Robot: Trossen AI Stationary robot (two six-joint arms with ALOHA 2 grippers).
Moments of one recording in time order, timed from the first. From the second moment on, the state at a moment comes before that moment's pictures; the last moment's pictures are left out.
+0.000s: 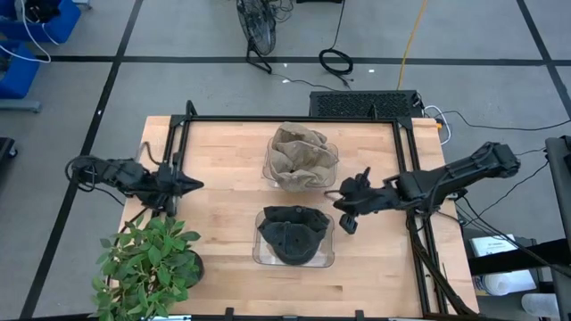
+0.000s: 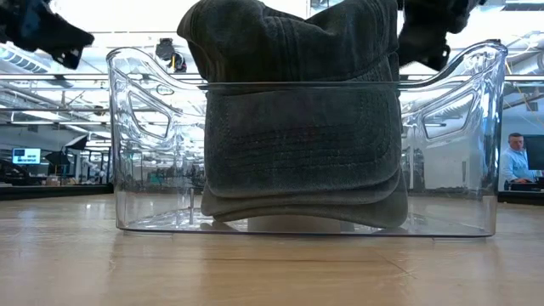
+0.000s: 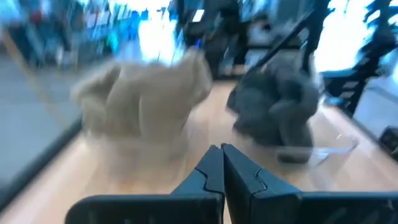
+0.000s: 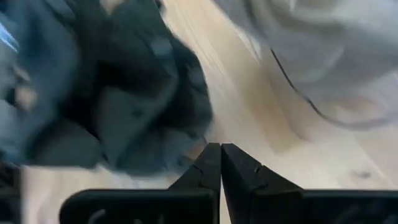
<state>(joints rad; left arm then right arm) -0.33 0.04 0.41 -0.55 -0.35 -0.04 0.30 1.18 0.92 -0.59 0.29 0.70</state>
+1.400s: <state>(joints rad) 0.13 0.01 0.01 0.02 0.05 -0.10 0.24 0.94 0.74 -0.05 0.52 0.20</state>
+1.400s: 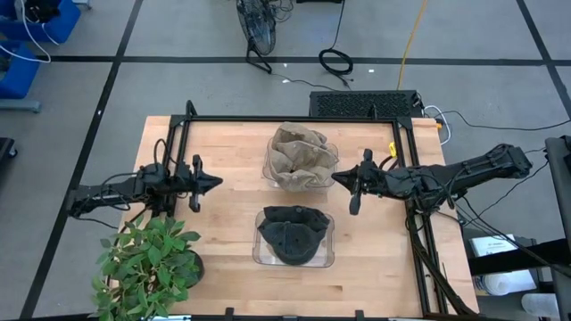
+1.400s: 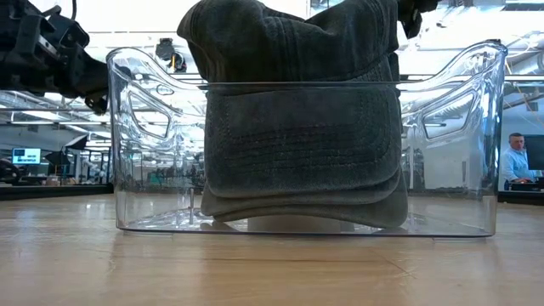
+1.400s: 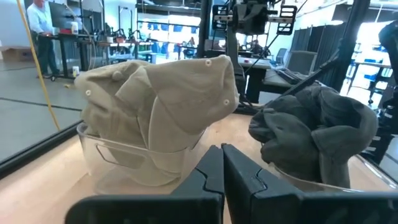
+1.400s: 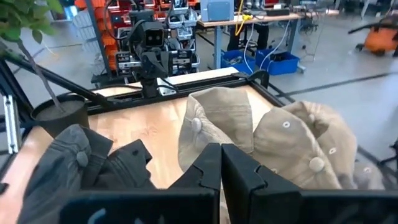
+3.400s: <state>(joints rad) 0.13 0.12 0.02 -0.01 0.09 -0.17 0.26 0.53 0.36 0.05 0.26 0.11</state>
